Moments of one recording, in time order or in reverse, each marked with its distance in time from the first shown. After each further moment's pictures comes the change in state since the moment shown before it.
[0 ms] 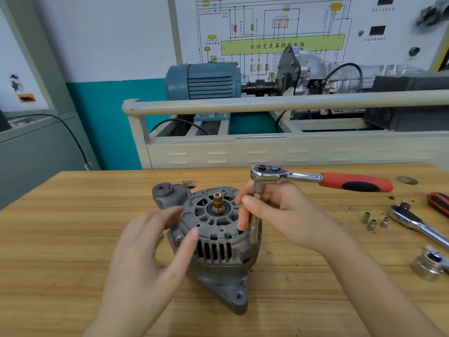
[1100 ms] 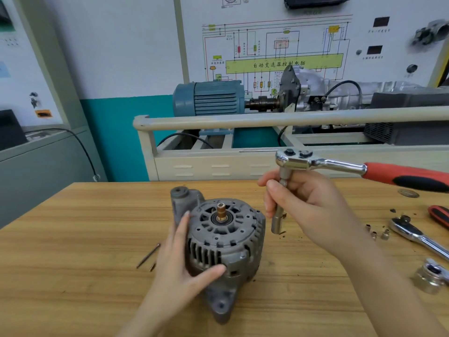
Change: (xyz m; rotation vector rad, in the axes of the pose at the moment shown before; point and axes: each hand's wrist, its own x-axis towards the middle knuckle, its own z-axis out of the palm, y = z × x) left_hand -0.014 -0.035 0.045 -0.231 -0.287 -0.267; right_hand -0.016 -0.027 -0.013 0.138 0.271 -0.194
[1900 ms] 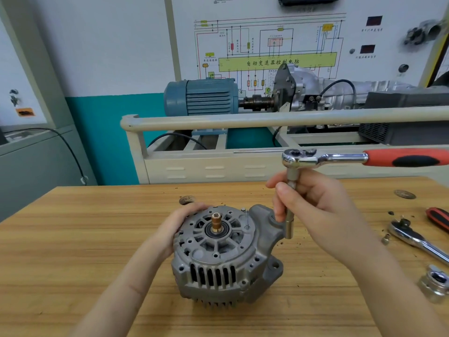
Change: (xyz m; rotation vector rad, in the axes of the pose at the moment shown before) left_hand 0.112 -0.006 -0.003 -0.786 -0.327 -0.423; right_hand 0.007 0.015 -0.011 -0.064 0.044 -0.001
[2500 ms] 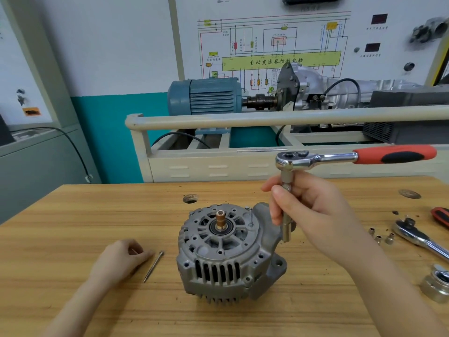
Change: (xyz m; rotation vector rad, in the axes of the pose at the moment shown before) left_hand -0.019 -0.060 -0.126 1.139 0.556 -0.035; right_hand -0.001 -0.004 0.008 0.022 -0.044 0.045
